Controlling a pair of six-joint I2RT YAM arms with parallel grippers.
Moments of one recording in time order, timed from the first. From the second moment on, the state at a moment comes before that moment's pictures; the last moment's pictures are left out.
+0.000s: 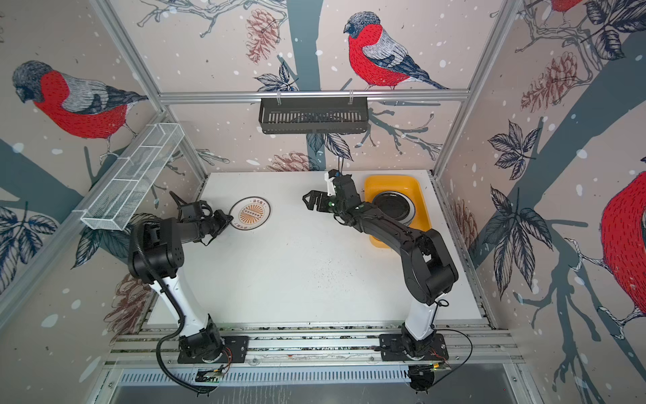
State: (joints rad) left arm 0.31 2.01 1.06 0.17 0.57 -0.55; right arm 0.56 1.78 1.30 0.00 -0.31 0.57
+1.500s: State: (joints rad) left arm -0.23 1.76 1.14 0.09 0.62 -0.71; right arm 0.30 1.40 0.85 0.10 -0.31 0.68
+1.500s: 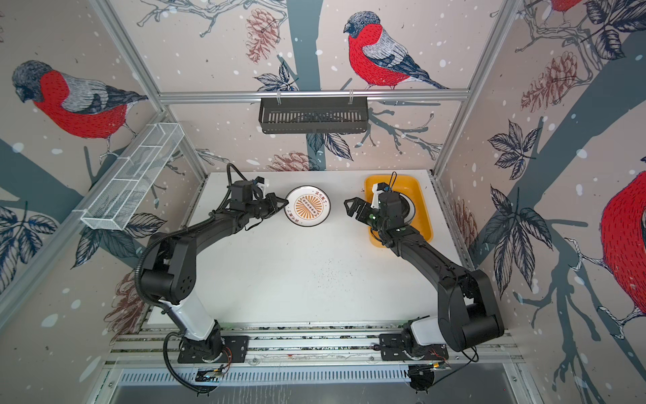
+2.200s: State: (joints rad) left arm -0.34 1.78 1.21 0.11 0.65 -0.76; right arm 0.31 1.45 0.87 0.12 -0.39 0.71
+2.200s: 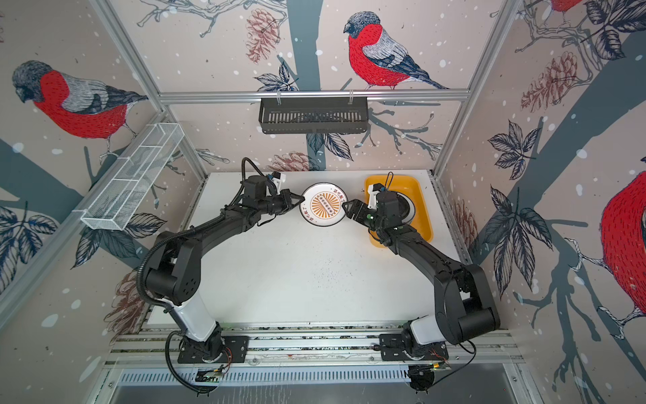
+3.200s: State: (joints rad) left arm -0.35 1.77 1.20 0.14 0.65 -0.78; right arm 0.34 1.49 0.89 0.20 -0.43 0.78
